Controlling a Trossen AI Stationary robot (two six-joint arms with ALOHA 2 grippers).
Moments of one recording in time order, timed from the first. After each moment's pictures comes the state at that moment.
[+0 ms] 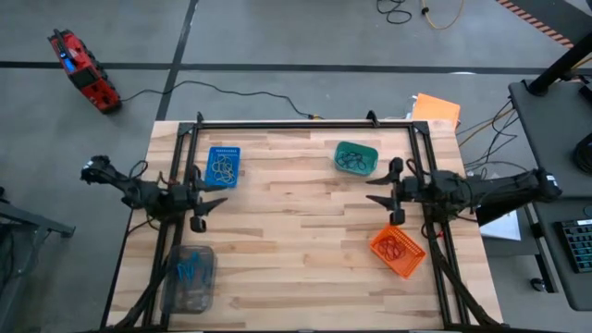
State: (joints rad) left arm -0.49 0.14 0.17 0.08 -0.66 0.16; right arm 0.04 0.45 0.18 0.36 0.08 -0.13
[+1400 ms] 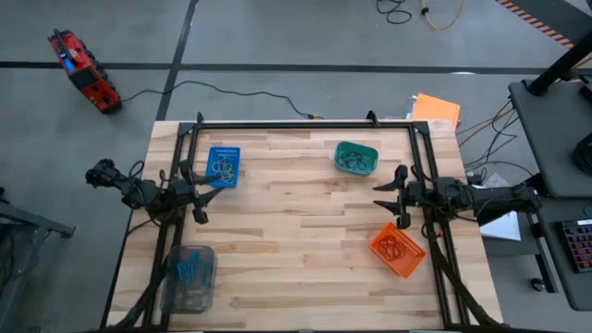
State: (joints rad) left arm -0.49 0.02 0.17 -0.14 -0.86 0.13; right arm 0.04 0.06 0.01 0.03 0.08 -0.05
